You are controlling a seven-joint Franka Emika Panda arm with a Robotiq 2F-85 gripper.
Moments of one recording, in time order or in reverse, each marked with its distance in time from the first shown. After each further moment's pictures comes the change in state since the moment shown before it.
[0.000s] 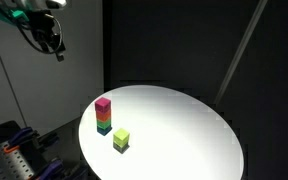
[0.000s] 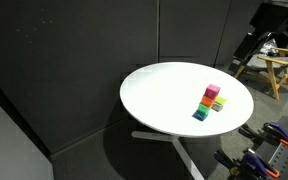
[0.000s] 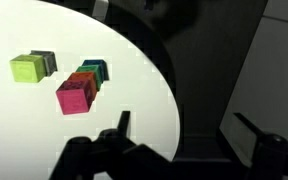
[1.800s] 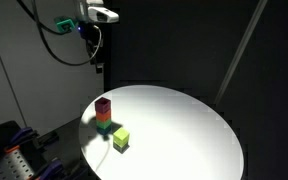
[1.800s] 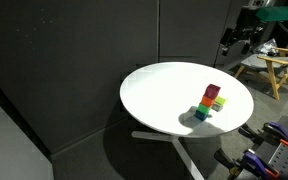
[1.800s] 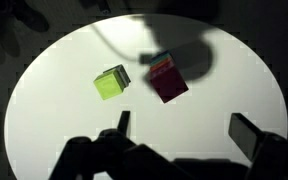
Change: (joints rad) arm -0.258 0.383 -0.106 0.262 -0.165 -0.014 0.224
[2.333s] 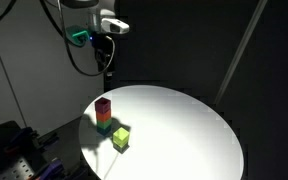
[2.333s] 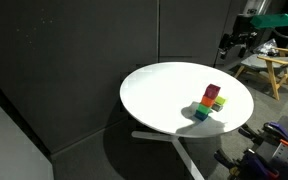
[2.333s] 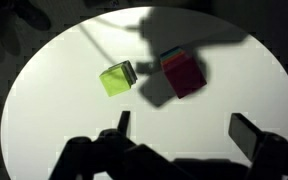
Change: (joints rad) arm 0.000 0.114 -0.060 0.042 -0.015 0.044 -0.071
